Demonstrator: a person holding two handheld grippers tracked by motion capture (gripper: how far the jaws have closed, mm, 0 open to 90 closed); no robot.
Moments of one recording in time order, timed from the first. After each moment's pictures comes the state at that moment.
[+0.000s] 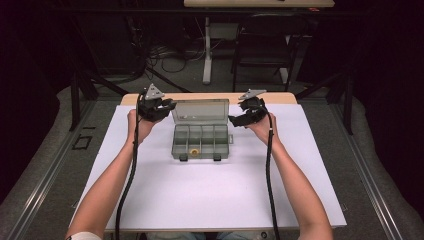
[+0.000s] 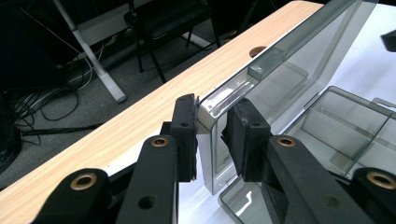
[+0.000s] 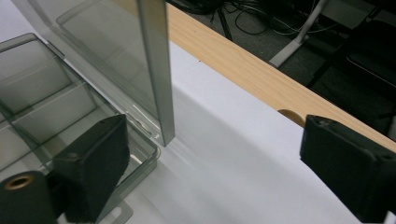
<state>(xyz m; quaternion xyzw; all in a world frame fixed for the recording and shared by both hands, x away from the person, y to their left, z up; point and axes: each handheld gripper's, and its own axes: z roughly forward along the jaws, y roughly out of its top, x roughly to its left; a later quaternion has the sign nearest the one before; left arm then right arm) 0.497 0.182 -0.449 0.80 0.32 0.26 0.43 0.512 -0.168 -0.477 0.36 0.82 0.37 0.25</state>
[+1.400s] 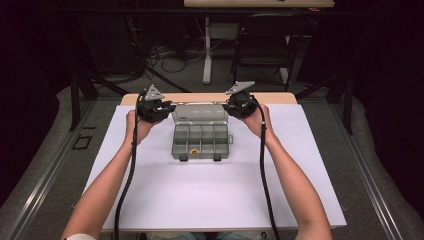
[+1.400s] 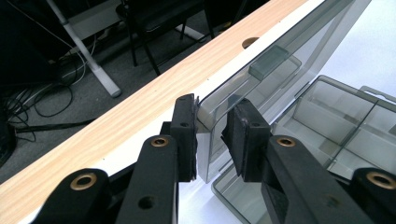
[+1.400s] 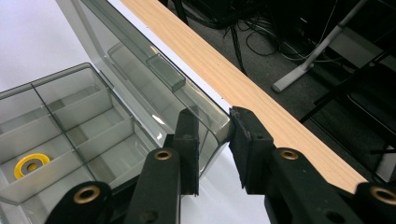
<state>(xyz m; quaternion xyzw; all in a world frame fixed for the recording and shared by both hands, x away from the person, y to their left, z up) 0.490 0.183 -0.447 0.81 0.32 0.25 0.42 0.497 -0.132 -0.433 0.29 0.84 0.37 0.27</state>
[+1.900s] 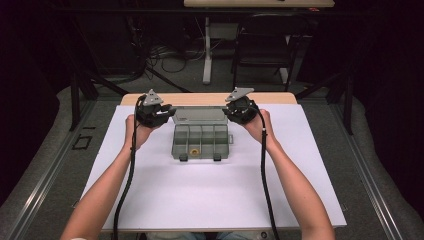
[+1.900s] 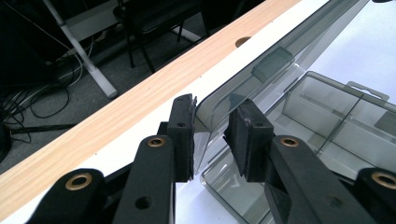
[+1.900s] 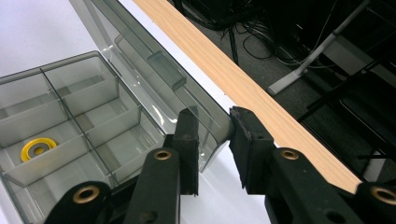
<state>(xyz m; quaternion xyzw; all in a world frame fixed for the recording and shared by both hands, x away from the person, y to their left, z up) 0.477 0.185 -0.452 0.81 0.31 0.25 0.42 0.479 -0.131 -0.437 0.27 0.84 0.36 0.29</state>
